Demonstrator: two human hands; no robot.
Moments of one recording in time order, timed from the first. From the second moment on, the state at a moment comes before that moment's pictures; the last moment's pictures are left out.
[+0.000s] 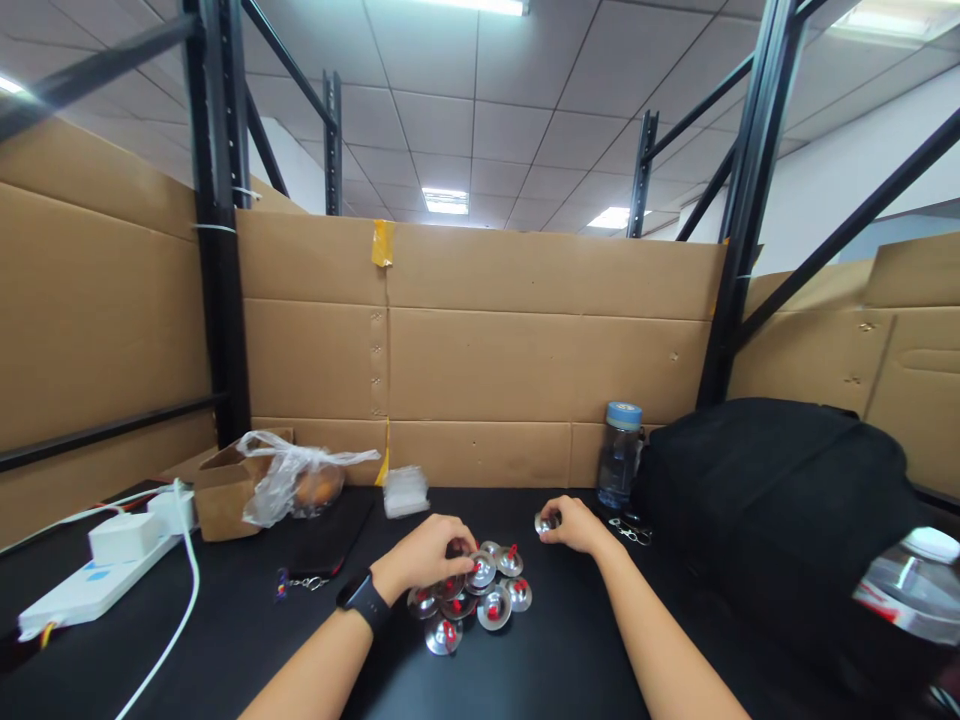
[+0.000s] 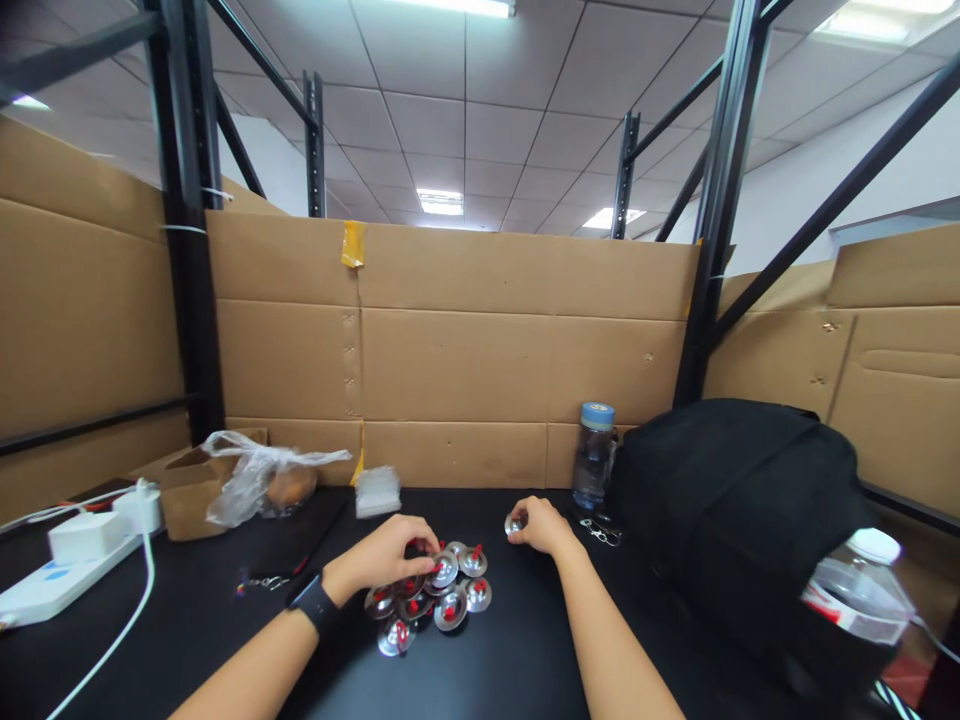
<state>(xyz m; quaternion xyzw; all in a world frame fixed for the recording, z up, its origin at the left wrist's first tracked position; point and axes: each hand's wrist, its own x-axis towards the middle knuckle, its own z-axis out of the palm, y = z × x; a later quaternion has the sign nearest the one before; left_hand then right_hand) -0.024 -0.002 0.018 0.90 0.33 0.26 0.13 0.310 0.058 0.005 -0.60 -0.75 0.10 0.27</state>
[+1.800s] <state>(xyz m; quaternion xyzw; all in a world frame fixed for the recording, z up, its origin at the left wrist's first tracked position) -0.015 -0.003 0.030 0.78 0.42 0.47 0.06 0.212 0.023 0.024 -0.33 -0.65 0.42 0.54</state>
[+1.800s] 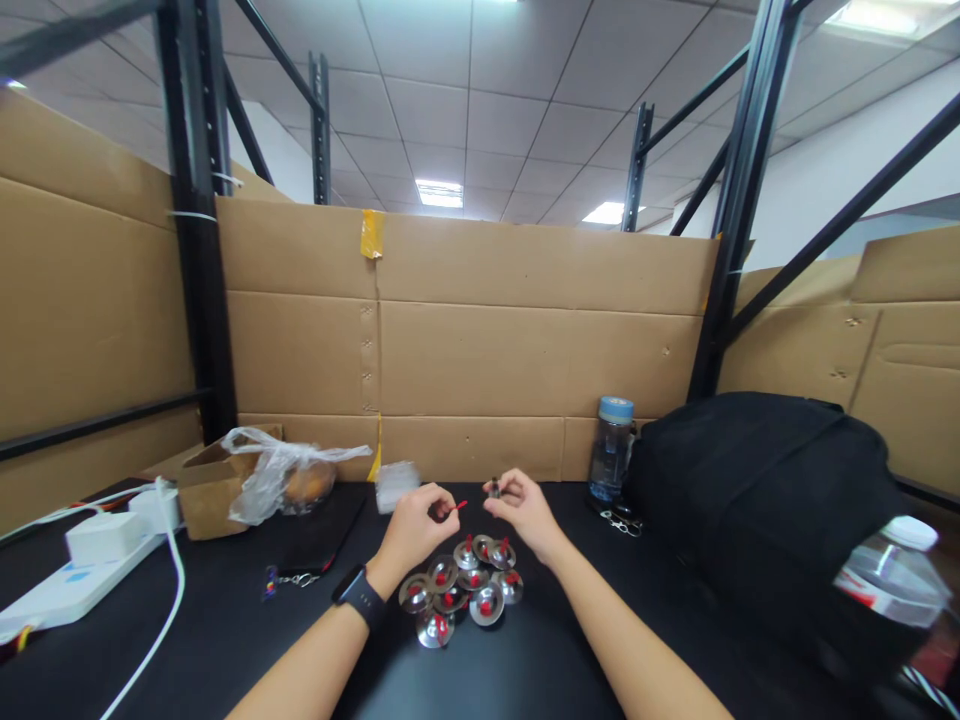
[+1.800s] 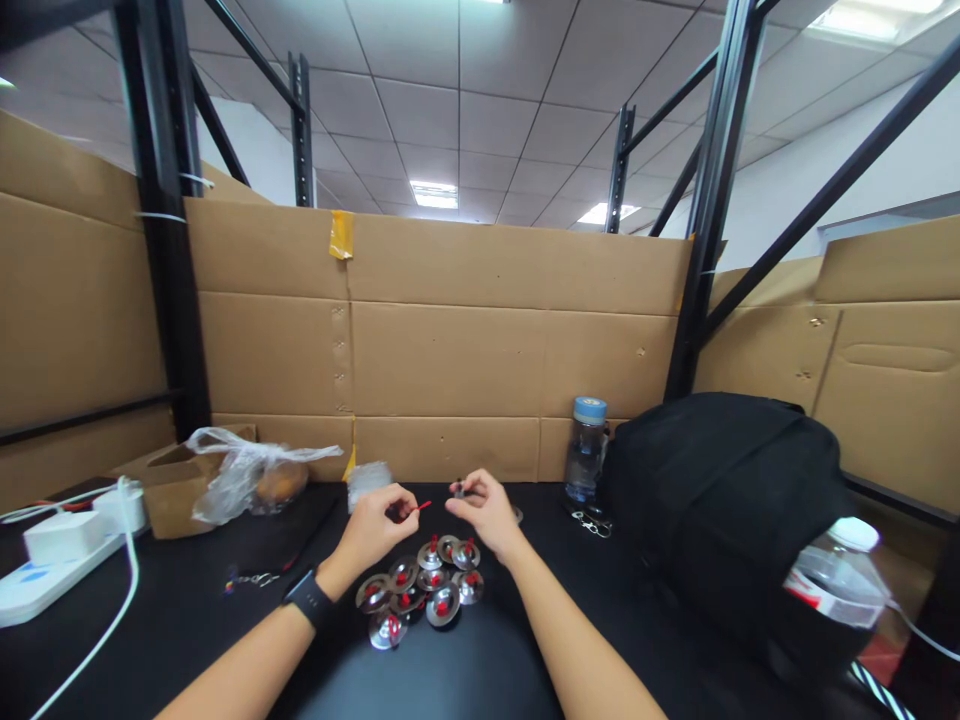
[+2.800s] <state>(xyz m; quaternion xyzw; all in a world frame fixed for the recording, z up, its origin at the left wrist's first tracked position) -0.043 0.020 0.008 0.82 0.47 0.31 0.05 0.306 0.056 0.007 -0.56 -0.78 0.12 0.24</state>
